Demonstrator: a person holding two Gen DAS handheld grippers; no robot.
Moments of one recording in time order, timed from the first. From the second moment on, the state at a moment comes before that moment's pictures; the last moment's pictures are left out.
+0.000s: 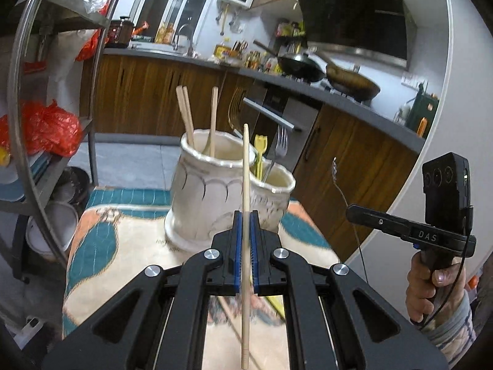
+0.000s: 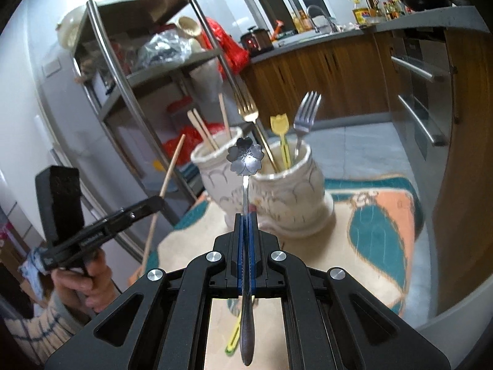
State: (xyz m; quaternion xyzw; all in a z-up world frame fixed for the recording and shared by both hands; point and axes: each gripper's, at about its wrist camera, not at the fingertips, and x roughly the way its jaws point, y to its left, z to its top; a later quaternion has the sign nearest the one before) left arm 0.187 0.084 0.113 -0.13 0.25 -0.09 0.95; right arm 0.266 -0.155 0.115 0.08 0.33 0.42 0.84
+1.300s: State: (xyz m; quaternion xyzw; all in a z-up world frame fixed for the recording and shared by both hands) left arm 0.292 0.104 0.144 -0.16 0.02 -0.06 0.99; right arm 0.354 -0.082 0.143 0.08 0.14 0.35 0.92
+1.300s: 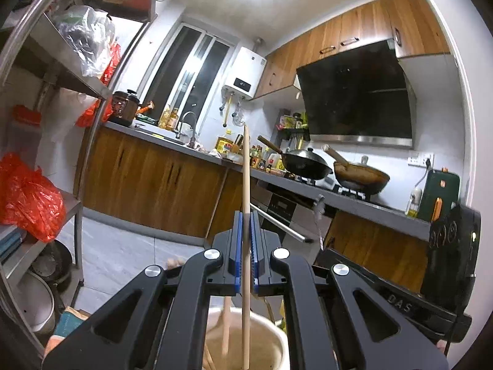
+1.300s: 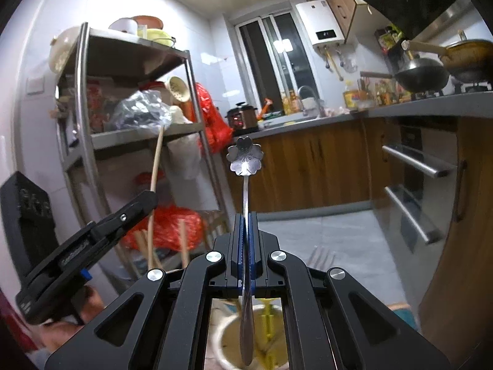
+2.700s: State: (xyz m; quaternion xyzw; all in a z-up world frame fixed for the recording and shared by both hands) left arm 0.261 0.074 0.115 -0.07 0.10 -0.01 0.99; right arm 0.328 -0.076 0.094 -0.01 0.21 0.30 0.93
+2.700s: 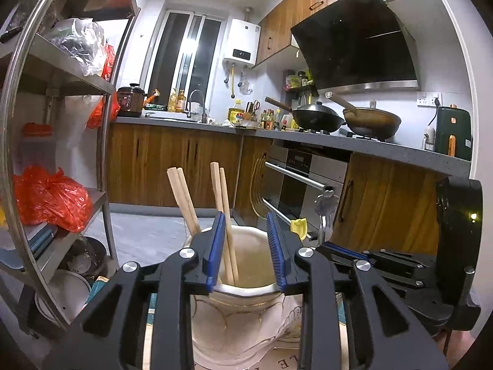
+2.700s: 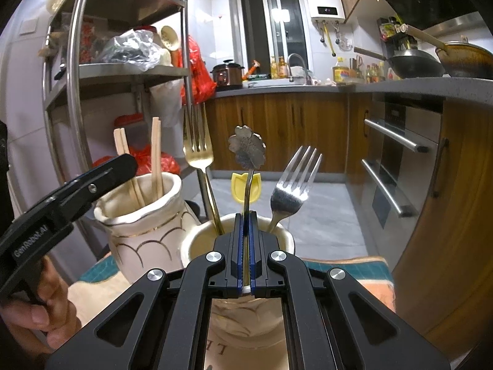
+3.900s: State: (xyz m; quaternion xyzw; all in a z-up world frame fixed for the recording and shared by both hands) left arm 0.193 0.087 0.064 -0.07 0.27 0.01 0.96; right arm 0.273 -0.128 0.087 -0.02 0.25 0.31 0.92
